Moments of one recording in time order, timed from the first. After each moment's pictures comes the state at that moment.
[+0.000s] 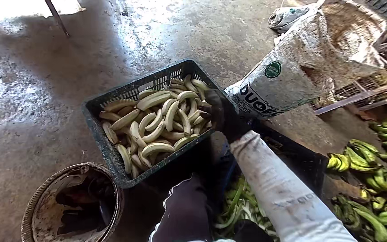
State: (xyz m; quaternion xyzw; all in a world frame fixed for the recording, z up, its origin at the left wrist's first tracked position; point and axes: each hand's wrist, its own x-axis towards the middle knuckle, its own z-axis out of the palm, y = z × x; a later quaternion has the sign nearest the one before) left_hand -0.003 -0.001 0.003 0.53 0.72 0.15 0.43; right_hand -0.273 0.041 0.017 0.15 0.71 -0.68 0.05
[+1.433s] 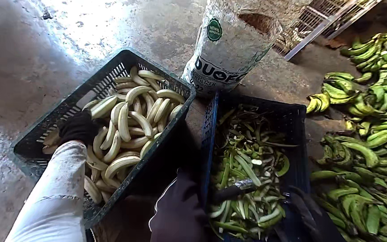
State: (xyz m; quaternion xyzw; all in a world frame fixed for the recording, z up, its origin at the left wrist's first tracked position) left_hand -0.375 -0.180 -0.021 -0.02 0.98 -0.02 0.20; right_hand 0.155 0.228 -0.085 0.49 0.74 -0.47 -0.01
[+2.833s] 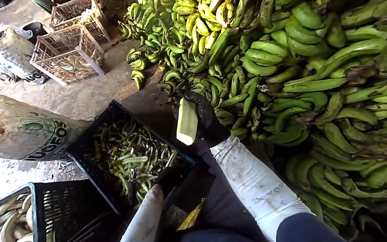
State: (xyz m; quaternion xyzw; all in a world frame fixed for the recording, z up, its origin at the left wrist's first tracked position) left_hand 0.179 0.167 -0.120 0.42 0.73 -0.10 0.54; right_hand 0.340 0.313 0.030 0.24 0.15 -0.81 -0.51
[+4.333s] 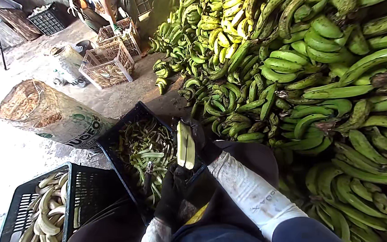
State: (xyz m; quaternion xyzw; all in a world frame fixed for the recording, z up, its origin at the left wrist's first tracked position) left_hand 0.187 0.065 -0.011 0.53 0.62 0.48 0.33; right_hand 0.293 0.224 -0.001 0.27 0.31 -0.79 -0.45
